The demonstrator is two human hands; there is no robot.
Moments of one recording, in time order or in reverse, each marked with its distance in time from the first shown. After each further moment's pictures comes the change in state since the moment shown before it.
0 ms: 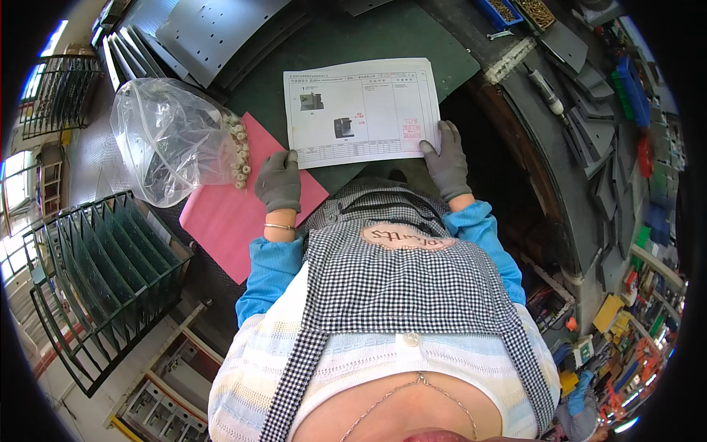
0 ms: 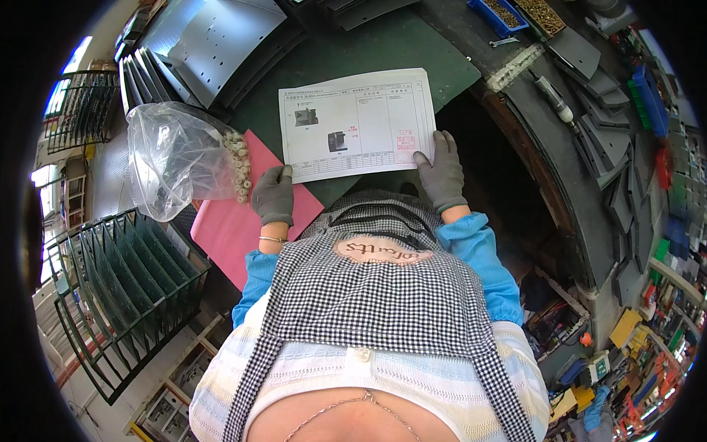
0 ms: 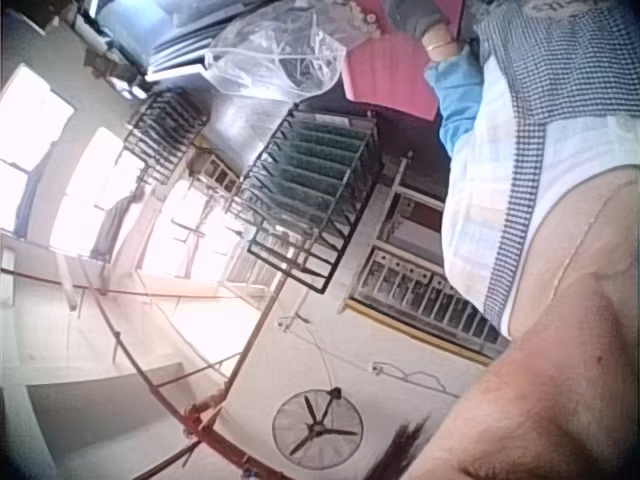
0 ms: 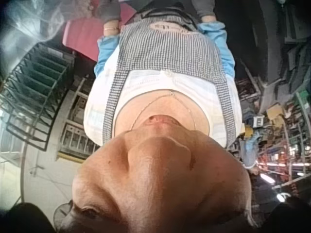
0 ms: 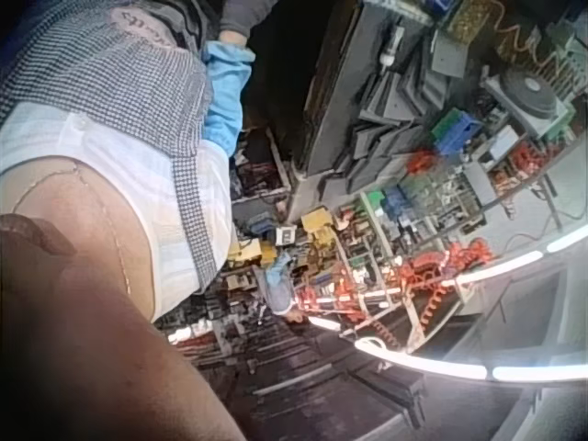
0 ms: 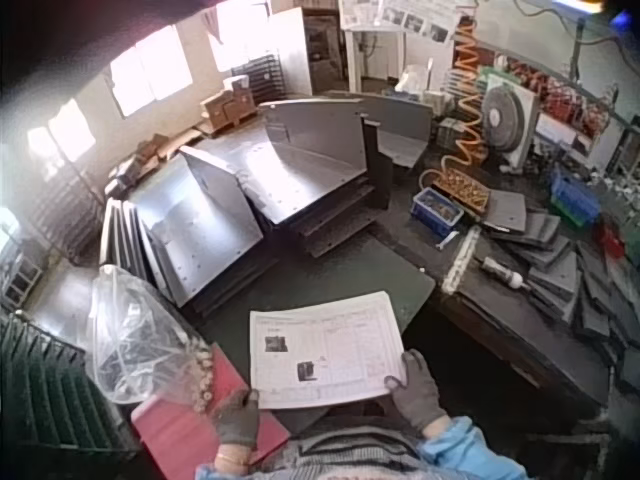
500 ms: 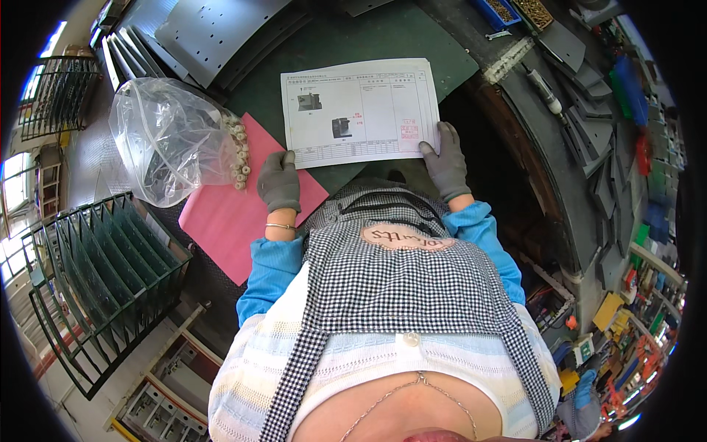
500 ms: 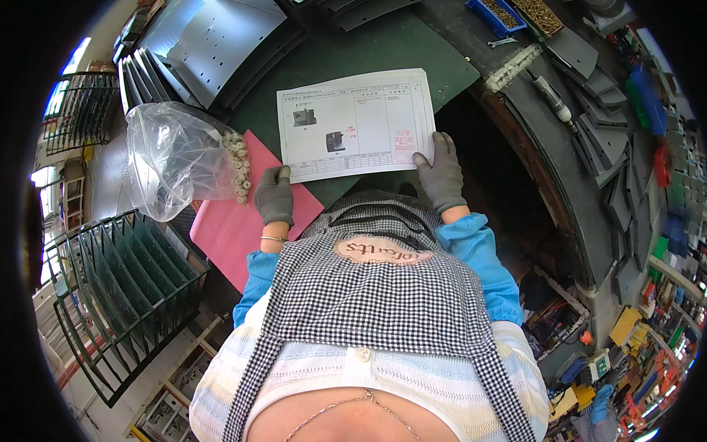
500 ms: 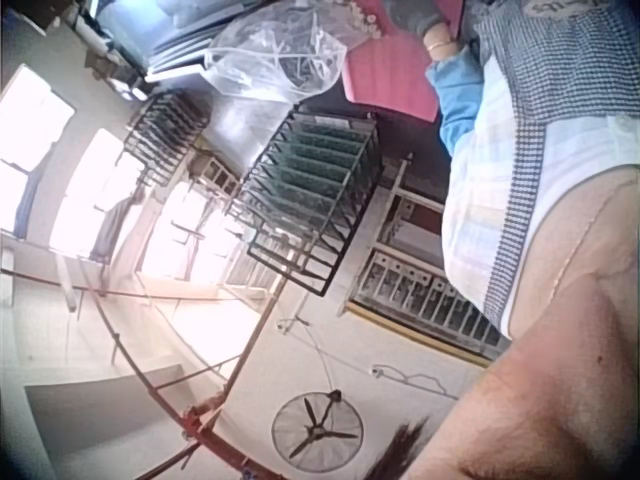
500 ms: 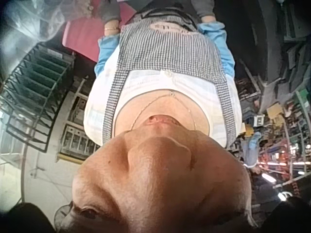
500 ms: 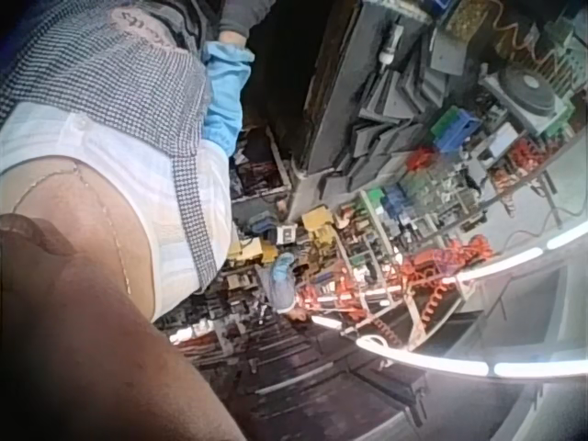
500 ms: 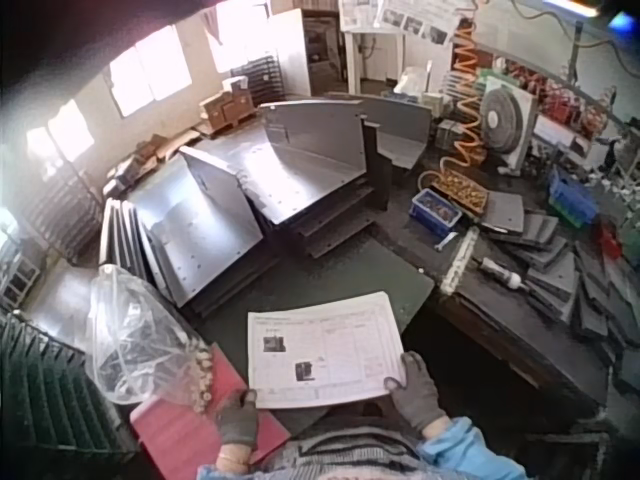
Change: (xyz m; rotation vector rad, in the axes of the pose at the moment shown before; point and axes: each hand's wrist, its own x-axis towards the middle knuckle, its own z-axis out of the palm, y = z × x) left_hand 0.001 -0.011 0.014 -0.138 0.033 -0.056; right_hand -0.003 -0.003 -0.001 0.031 -0.014 0.019
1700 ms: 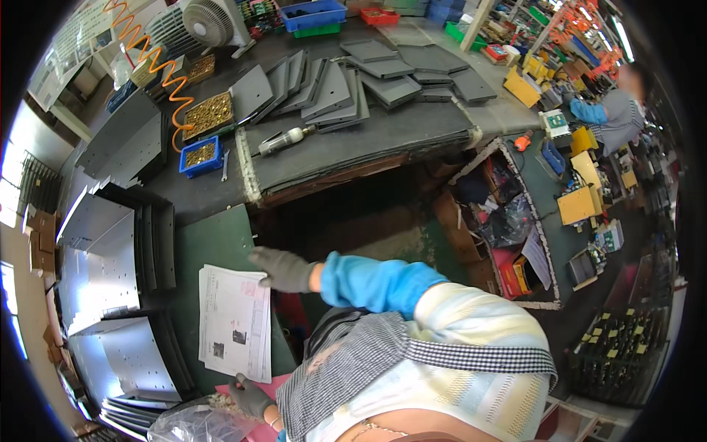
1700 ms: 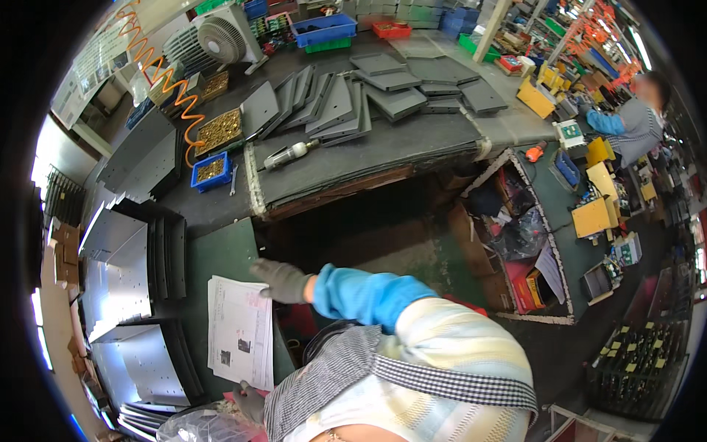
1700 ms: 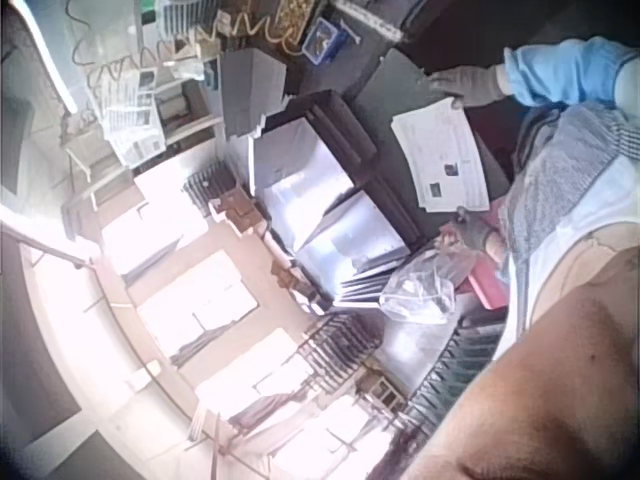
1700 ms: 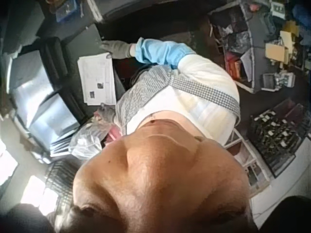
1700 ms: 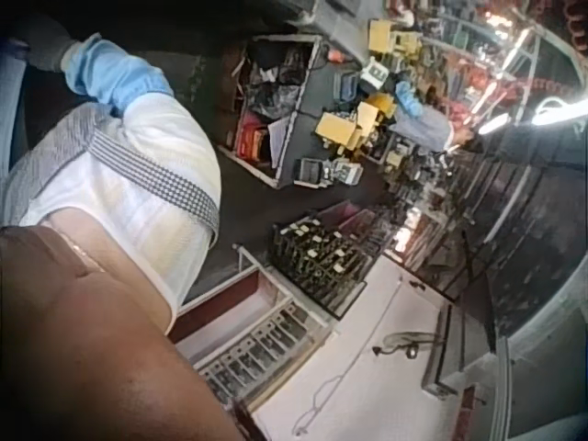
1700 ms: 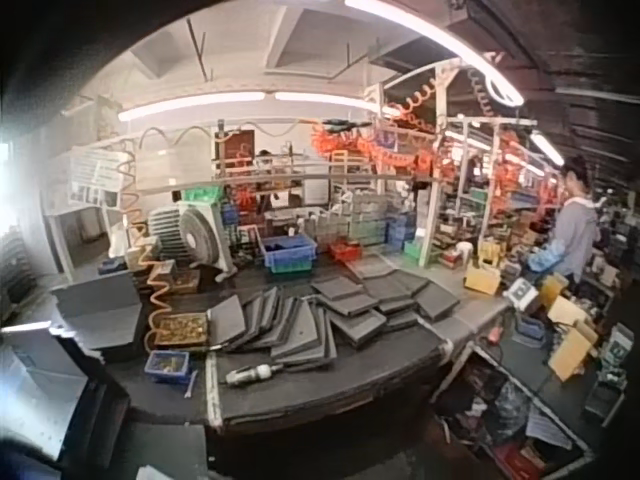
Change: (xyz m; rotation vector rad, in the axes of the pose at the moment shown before) left_hand 0.024 0.055 -0.031 0.184 -0.175 0.103; right_hand 0.026 -0.007 -0.035 0.190 0.125 -0.169
